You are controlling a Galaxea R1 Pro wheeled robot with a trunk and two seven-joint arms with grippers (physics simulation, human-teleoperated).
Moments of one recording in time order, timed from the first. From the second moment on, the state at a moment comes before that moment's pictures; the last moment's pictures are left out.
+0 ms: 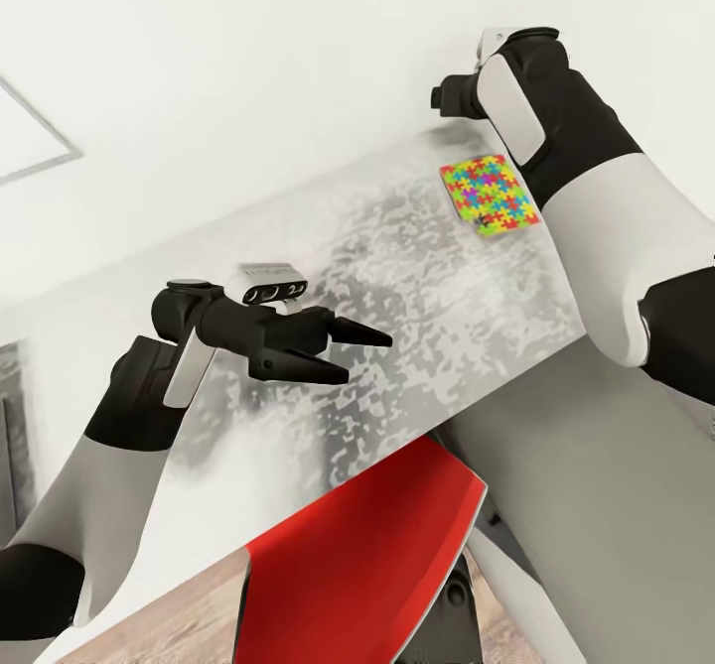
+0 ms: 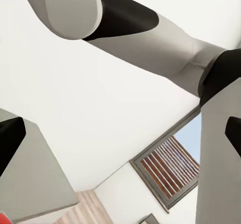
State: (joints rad) left arm -1.03 0.07 -0.29 -1.48 0.44 1.04 -1.57; right arm -1.86 0.05 0.37 -0.62 -0.49 0.68 -0.37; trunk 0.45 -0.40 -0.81
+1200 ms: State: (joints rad) left arm -1.03 0.07 -0.29 -1.48 0.44 1.04 -1.57; right arm -1.89 0.11 0.37 -0.62 -0.49 0.68 -0.32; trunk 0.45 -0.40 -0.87
